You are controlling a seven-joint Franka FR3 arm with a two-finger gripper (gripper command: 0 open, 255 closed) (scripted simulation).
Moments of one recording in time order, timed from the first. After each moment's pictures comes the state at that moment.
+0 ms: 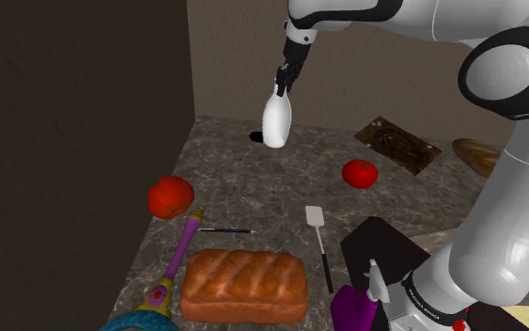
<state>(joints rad) 0.01 0.24 -0.11 -1.51 0.08 1.85 -0.43</state>
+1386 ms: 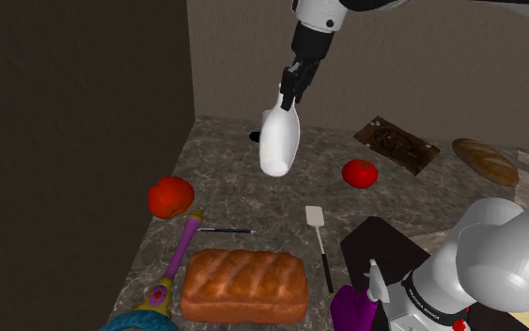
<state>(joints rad) 0.18 -0.31 0.07 -1.97 0.03 1.77 -0.09</state>
